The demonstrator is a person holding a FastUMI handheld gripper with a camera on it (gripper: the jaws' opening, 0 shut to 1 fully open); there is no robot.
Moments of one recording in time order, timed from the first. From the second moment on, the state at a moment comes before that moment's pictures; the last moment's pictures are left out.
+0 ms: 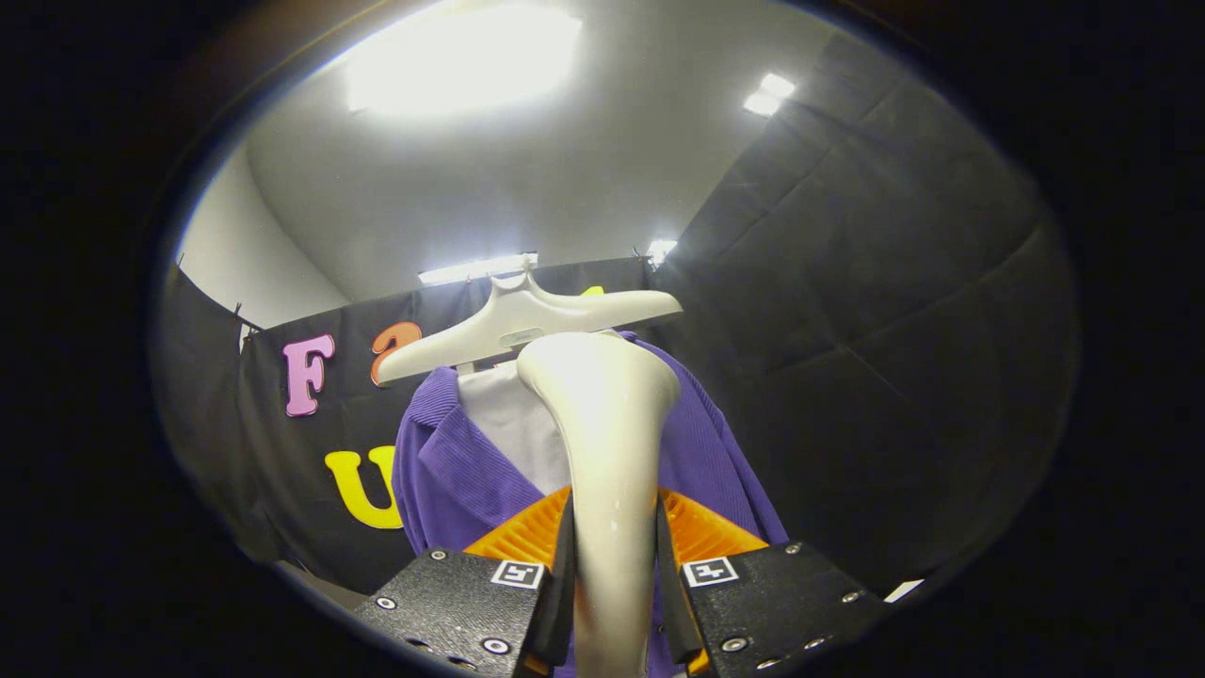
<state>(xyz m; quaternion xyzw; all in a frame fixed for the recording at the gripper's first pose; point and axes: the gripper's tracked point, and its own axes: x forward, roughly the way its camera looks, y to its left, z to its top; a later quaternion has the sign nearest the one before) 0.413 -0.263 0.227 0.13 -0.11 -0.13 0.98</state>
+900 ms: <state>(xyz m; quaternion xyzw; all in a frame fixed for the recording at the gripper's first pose) 0.430 -0.295 0.076 0.13 0.04 -0.16 0.98</state>
